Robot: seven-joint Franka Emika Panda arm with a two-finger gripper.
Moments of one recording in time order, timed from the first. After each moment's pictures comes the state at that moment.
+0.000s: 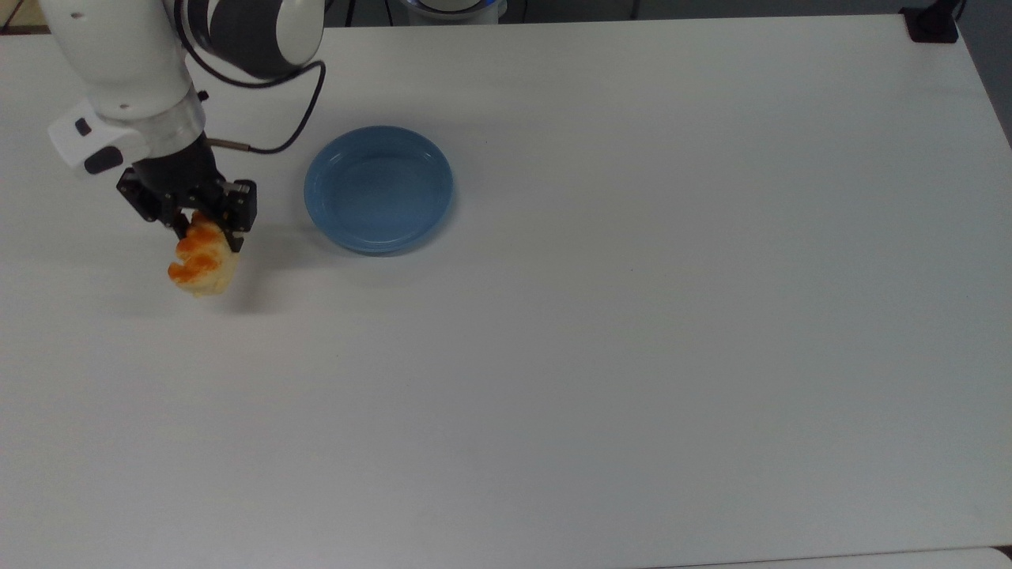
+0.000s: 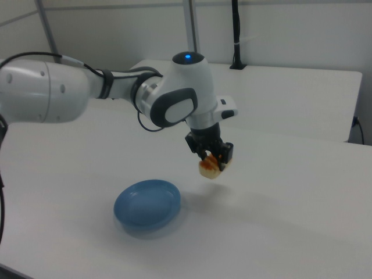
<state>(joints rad) 0.02 0.41 -0.43 -1.65 0.25 2.19 -0.39</state>
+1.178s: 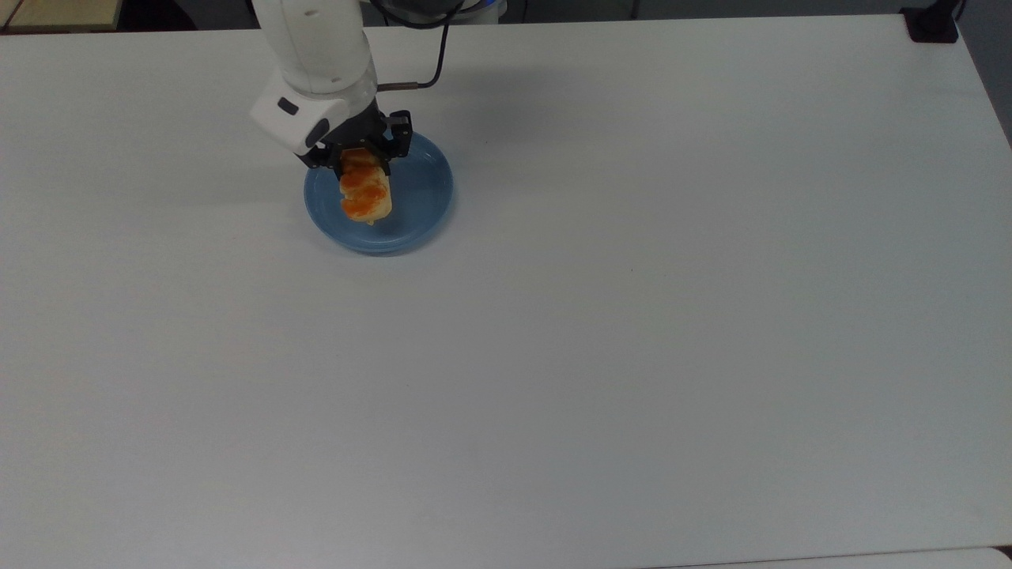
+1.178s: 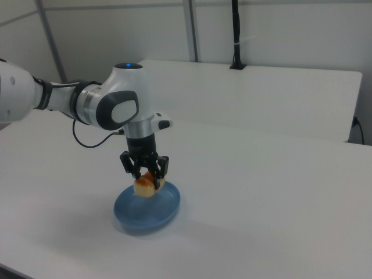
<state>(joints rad) 0.28 0.16 -0.42 -2.00 0.03 2.07 -0.33</state>
